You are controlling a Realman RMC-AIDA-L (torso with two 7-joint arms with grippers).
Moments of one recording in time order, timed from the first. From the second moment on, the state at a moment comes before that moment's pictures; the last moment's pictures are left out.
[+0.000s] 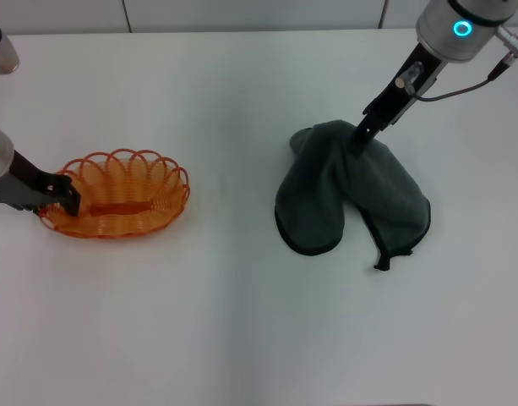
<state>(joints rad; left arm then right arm) -0.80 -1.97 1.10 0.63 2.81 1.14 -2.90 1.22 2.02 -0.94 -0.51 -2.90 -1.40 2.48</state>
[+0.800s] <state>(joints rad) -0.80 -1.97 1.10 0.62 2.81 1.12 -2.85 1.23 2.02 -0.94 -0.51 -2.90 -1.40 2.48</state>
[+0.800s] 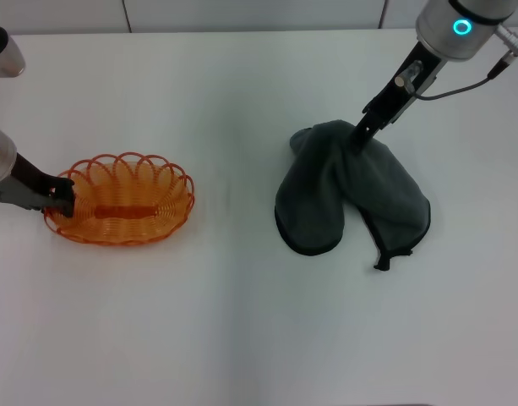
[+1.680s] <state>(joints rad) -0.80 -1.96 1.08 0.64 2.79 1.15 -2.82 1.23 2.02 -0.94 -0.51 -2.90 -1.40 2.48</state>
